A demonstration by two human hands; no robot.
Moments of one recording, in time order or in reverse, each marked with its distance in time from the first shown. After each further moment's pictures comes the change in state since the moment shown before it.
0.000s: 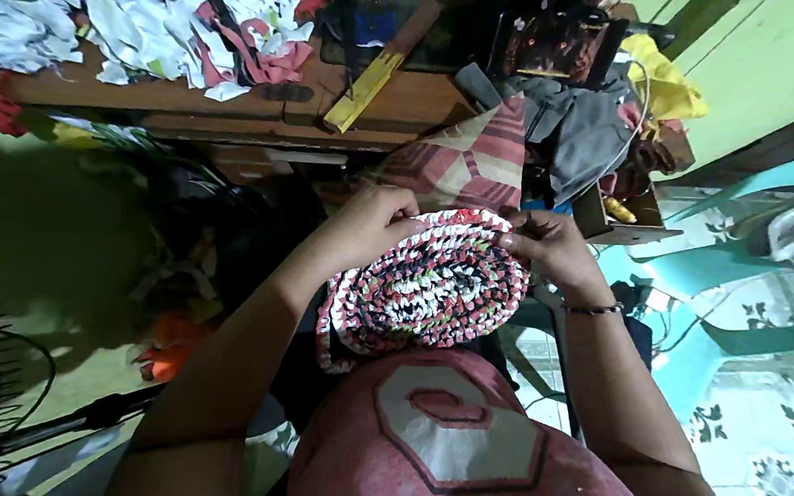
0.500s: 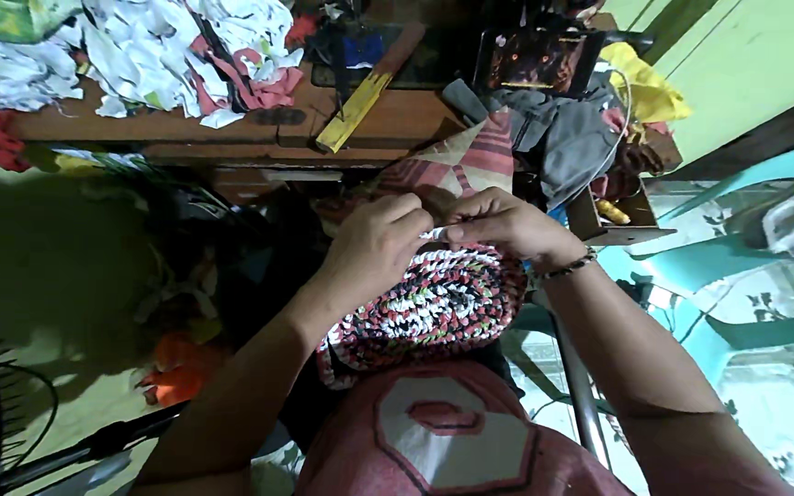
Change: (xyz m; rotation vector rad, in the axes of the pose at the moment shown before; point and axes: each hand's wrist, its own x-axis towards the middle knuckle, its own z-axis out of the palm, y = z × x) left_hand -0.004 0.012 0.017 0.268 0.316 0.382; right_hand 0.068 -0.059 0.035 0.125 -0.579 -0.186
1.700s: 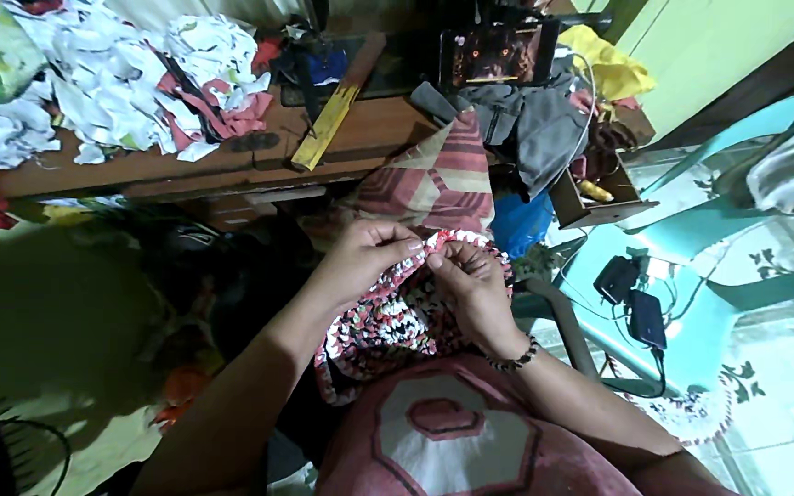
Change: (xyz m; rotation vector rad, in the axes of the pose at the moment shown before) left_hand 0.004 0.010 -0.001 -0.861 -0.149 -0.592; right_hand -0.031 0.023 0.122 0.453 0.896 -0.009
